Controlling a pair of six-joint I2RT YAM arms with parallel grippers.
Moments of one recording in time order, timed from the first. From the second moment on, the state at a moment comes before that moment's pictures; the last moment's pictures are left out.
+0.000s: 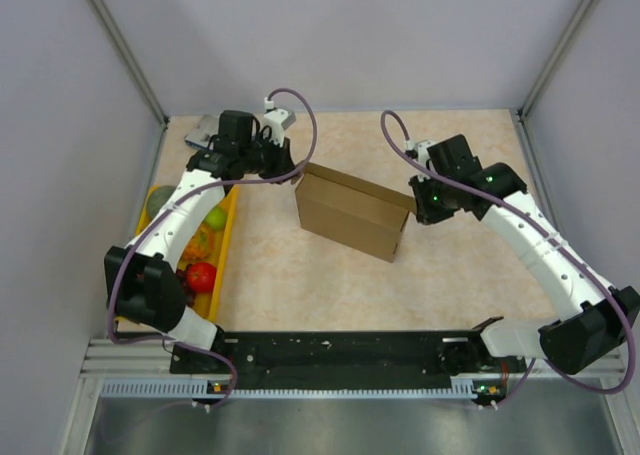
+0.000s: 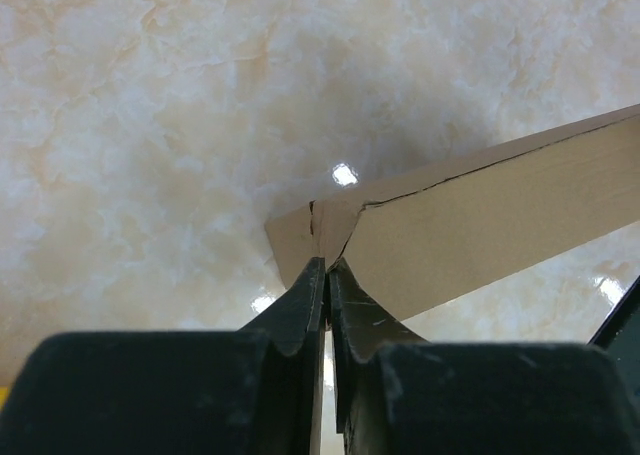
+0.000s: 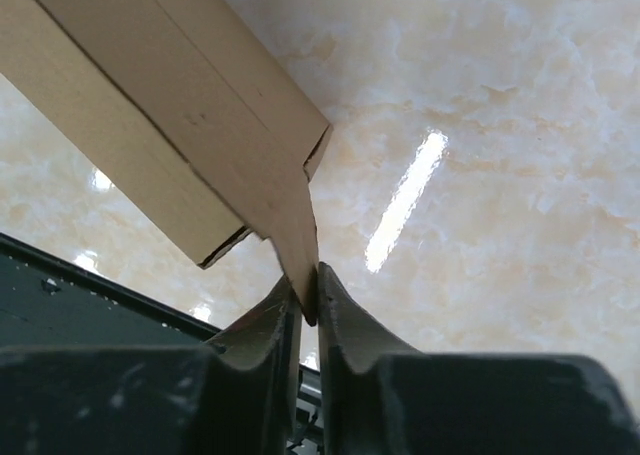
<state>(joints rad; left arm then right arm) -0.29 1.53 1.38 -0.50 0.51 0.07 0.48 1.28 1.34 -1.05 -0.02 0.07</state>
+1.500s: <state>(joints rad) -0.35 1.42 1.24 -0.42 0.37 -0.26 0.47 1.31 1.37 -1.06 -0.05 0.47</state>
